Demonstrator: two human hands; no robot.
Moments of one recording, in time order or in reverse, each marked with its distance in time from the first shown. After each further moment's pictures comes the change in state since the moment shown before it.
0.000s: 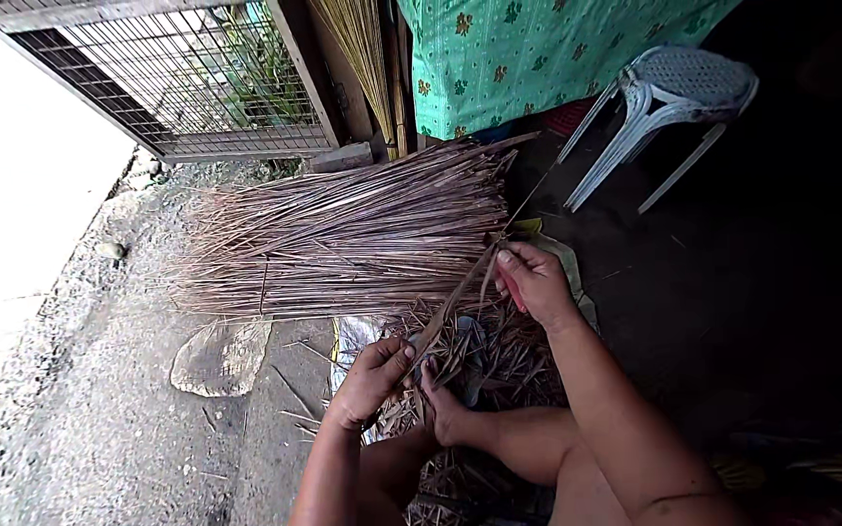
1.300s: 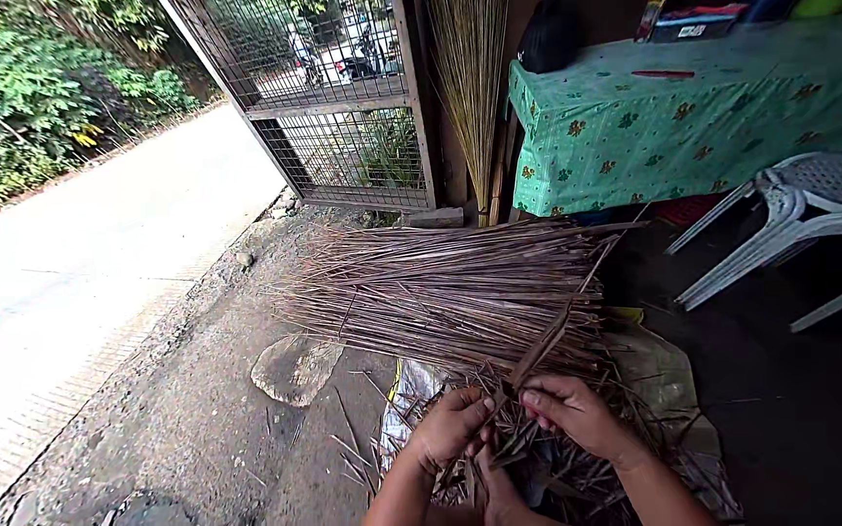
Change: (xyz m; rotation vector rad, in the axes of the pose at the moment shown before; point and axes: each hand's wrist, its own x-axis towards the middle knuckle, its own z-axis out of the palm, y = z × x) left_hand 0.002 -0.001 0.008 -0.244 -0.010 -0.001; right_hand -0.040 0.004 0.049 0.040 -0.605 -0.021
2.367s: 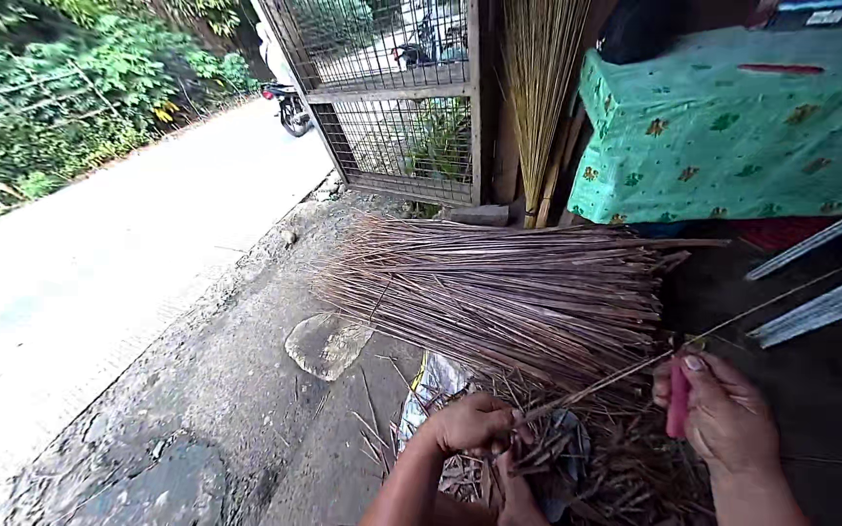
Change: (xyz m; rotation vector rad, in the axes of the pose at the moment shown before) left_hand -0.008 0.007 -0.024 0.305 -0.137 -0.079; right_hand 0.007 0.002 -0.072 0.152 0.654 -0.087
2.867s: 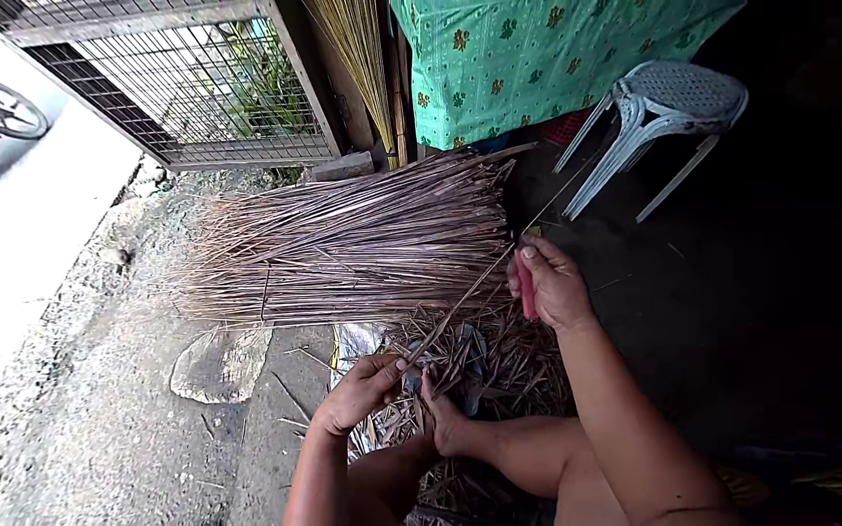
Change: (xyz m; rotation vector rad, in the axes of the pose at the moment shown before) left_hand -0.002 -0.004 -0.002 -0.048 0.019 0.002; right_hand -0.001 -0.014 -0.008 0.008 -0.027 0.105
